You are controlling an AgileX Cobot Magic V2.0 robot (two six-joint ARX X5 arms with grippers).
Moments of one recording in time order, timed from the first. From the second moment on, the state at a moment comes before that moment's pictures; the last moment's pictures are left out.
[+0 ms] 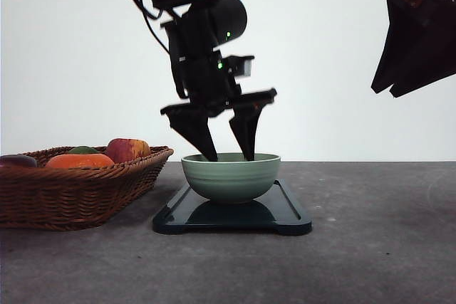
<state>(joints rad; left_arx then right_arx) -0.62 2.12 1.79 -0.74 0.02 -0.07 0.45 0.97 0.71 -0.44 -0.11 0.14</state>
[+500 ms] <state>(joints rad) -0.62 2.02 2.01 -1.08 0.02 -0.07 0.45 0.97 0.71 -0.45 -0.11 0.14</state>
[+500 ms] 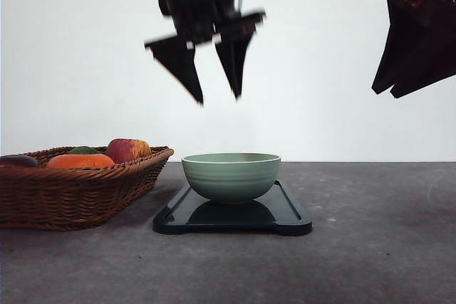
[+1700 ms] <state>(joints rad) -0.53 0.98 0.85 -0.48 0.02 -0.13 0.45 0.97 0.71 -0.45 -0.11 0.13</state>
